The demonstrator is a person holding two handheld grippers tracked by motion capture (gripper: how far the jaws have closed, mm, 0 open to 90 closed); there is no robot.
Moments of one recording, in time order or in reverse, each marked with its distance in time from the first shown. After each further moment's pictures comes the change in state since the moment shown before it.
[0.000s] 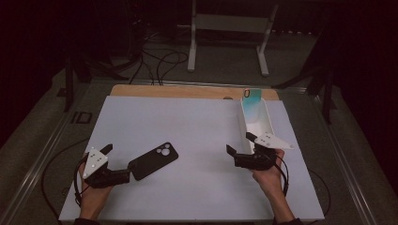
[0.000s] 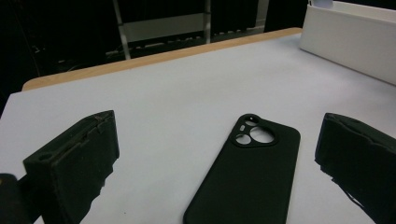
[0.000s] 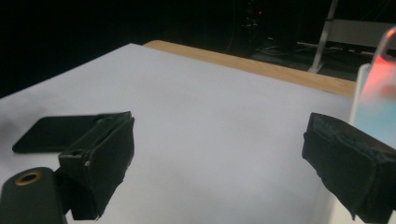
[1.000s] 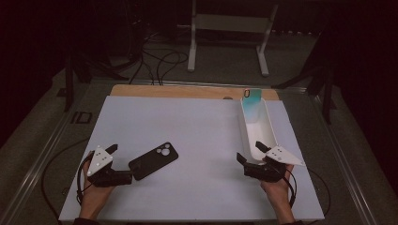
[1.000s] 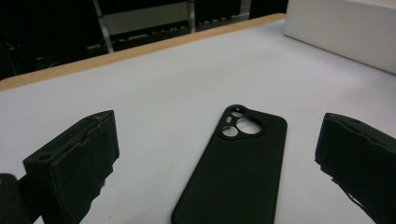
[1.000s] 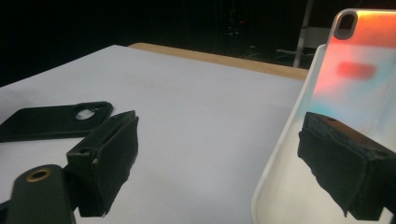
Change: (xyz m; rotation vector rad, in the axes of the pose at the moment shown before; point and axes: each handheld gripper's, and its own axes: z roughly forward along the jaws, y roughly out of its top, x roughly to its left) left arm -0.003 0.001 0.008 0.052 -0.073 0.043; right arm -0.011 -0.035 -0.022 -0.058 -0.062 0.017
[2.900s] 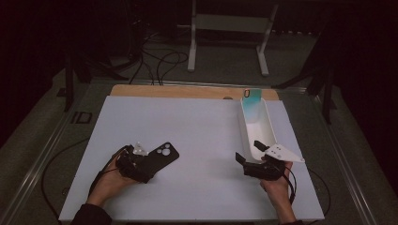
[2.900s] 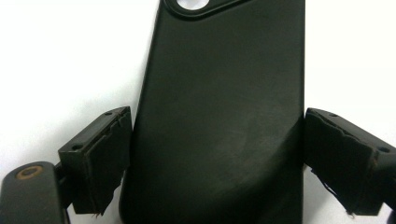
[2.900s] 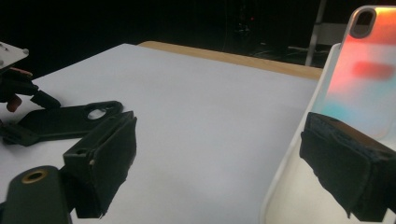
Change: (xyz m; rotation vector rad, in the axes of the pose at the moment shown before) left arm -0.008 -0.005 0.086 0.630 -0.170 0.118; right arm -0.001 0.004 0.003 0.013 0.043 0.001
